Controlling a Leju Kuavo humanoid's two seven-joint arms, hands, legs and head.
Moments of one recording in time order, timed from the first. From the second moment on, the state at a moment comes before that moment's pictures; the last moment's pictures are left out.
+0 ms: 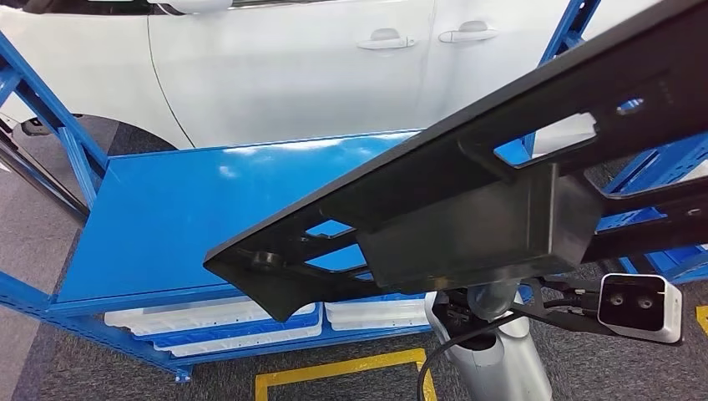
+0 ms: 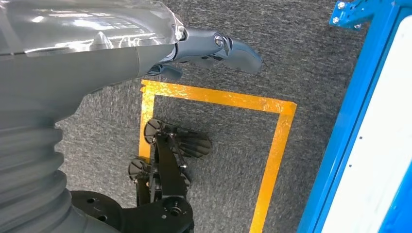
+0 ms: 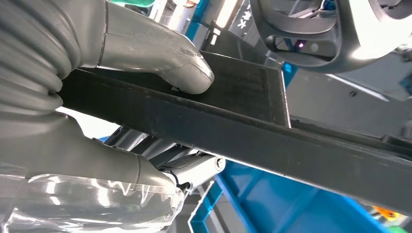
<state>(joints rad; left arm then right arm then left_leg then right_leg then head) -0.06 0.06 -0.16 -0.20 0.49 0.01 -0.37 -0.35 0.09 0.39 -1.92 -0.35 0.54 -0.68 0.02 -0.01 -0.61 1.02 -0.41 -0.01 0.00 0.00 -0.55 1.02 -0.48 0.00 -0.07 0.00</state>
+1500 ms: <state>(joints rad) -0.03 0.06 -0.14 -0.18 0.48 0.08 -0.21 -0.12 0.09 0.27 -1.98 -0.24 0.76 -0.70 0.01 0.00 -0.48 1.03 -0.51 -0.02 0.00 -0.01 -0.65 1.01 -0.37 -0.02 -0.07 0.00</state>
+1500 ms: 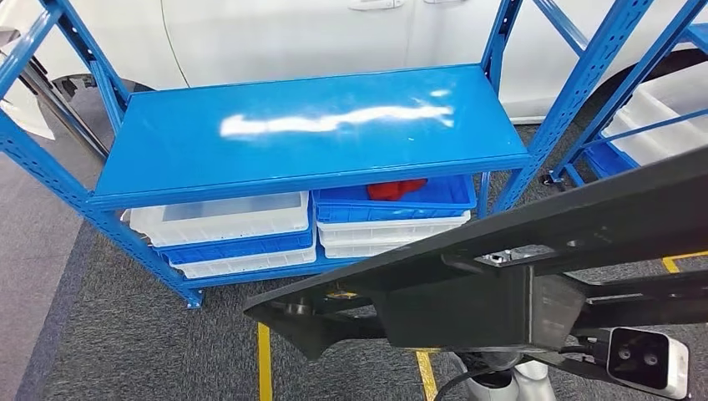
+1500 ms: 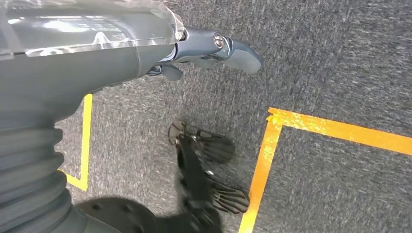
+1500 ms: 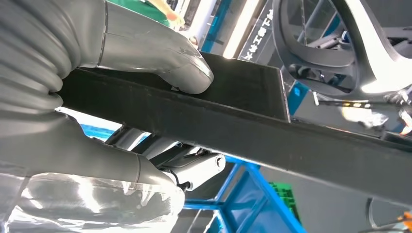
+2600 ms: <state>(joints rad) -0.03 0.05 -0.14 -0.18 0.50 0.10 -0.20 -0.17 0.09 0.23 -1.94 -0.31 0.76 -0.70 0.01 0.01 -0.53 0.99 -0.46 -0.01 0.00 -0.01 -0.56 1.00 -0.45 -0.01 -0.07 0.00</state>
